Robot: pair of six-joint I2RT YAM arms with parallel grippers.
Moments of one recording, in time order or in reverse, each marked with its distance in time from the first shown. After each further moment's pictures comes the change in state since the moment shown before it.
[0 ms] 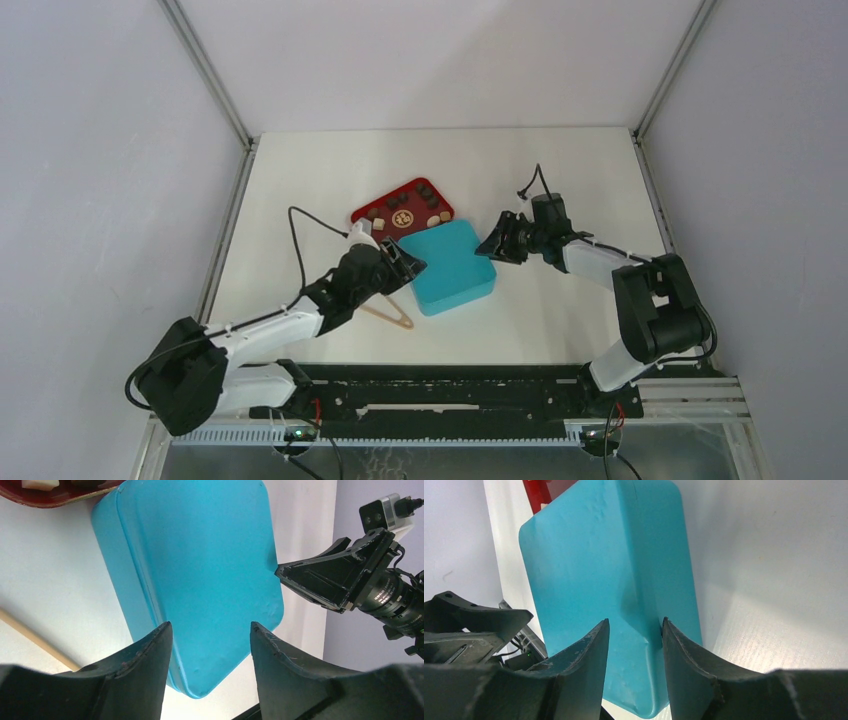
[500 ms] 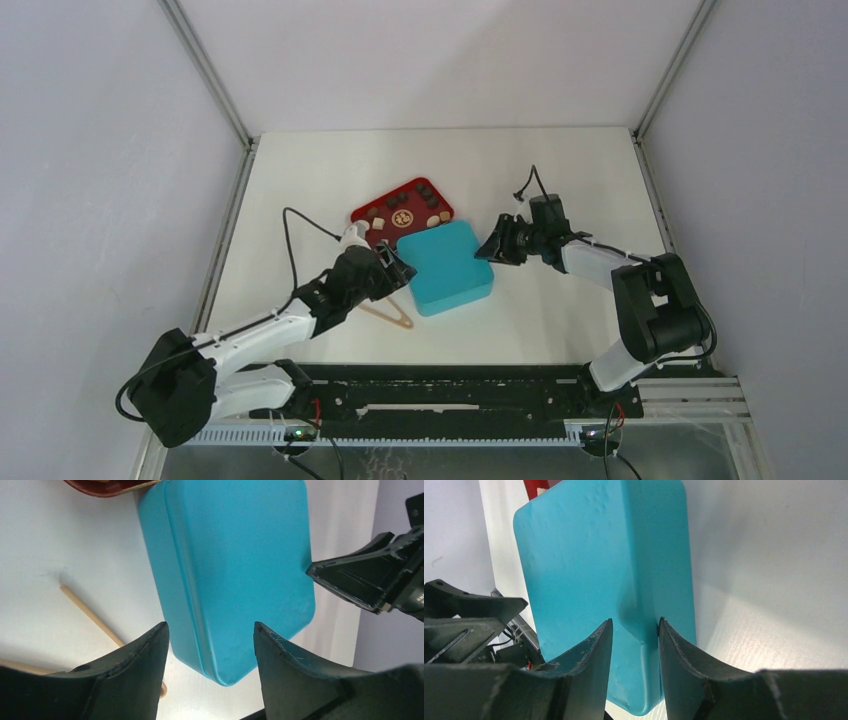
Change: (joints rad) left arm 0.016 -0.085 0.008 -0.188 -0.024 0.058; right arm 0.007 0.005 0.000 -0.013 -0.019 -0.046
